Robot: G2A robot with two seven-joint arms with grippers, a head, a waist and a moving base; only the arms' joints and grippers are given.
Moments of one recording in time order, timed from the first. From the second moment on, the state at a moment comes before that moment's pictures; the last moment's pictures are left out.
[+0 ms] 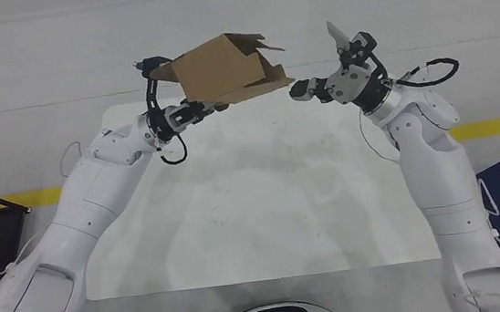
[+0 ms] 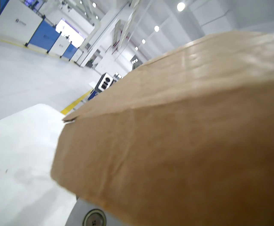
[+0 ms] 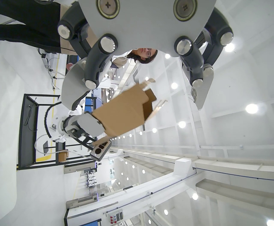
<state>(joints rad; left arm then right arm) 0.75 -1.07 -0.79 -1.10 -0.61 -0.98 -0.84 -1.13 -1.20 1.43 -1.59 0.93 0.31 0.76</state>
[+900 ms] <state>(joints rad) 0.73 -1.15 -0.75 -1.05 -0.38 -1.01 -0.71 -1.11 -1.13 1.41 -1.66 0.58 0.40 1.08</state>
